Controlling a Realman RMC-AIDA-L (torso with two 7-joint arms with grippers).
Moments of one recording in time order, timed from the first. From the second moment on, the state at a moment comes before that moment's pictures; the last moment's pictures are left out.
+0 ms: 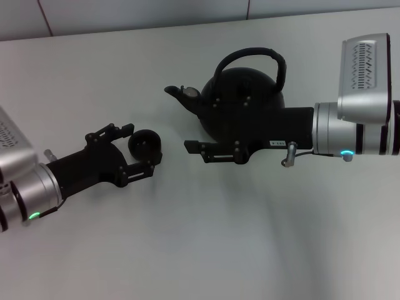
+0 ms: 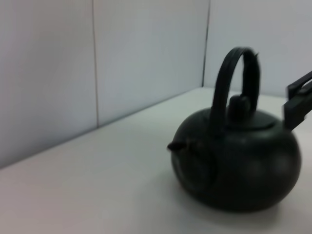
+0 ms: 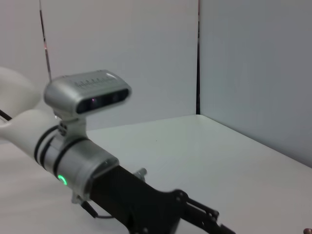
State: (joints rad) left arm -0.58 -2.08 1.05 0.18 1.44 1.11 -0.76; right arm 0.39 2.08 -1.35 -0.84 -1.53 -1.22 1.27
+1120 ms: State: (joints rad) left arm -0.37 -2.06 0.97 0.46 1.43 1.65 -0.88; right arm 0.27 2.09 -1.30 -0.82 -1.32 -1.22 1.10
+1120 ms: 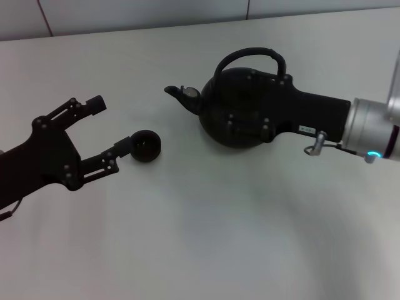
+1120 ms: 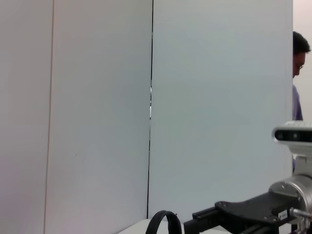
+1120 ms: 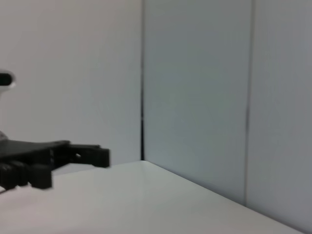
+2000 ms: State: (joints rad) left arm -0.37 -2.00 0.94 0.51 1.44 1.66 -1.00; right arm 0.12 2.09 -1.25 -0.69 -1.01 -1.27 0.88
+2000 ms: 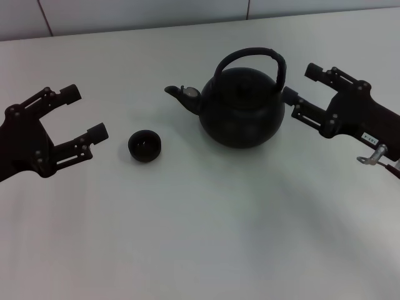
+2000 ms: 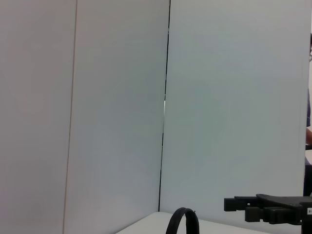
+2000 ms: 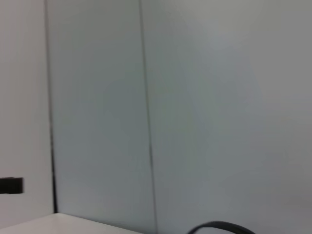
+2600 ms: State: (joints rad) left arm -0.35 -2.00 0.94 0.51 1.44 1.66 -1.00; right arm 0.18 2.09 -1.23 -0.60 -0.94 -1.16 0.88
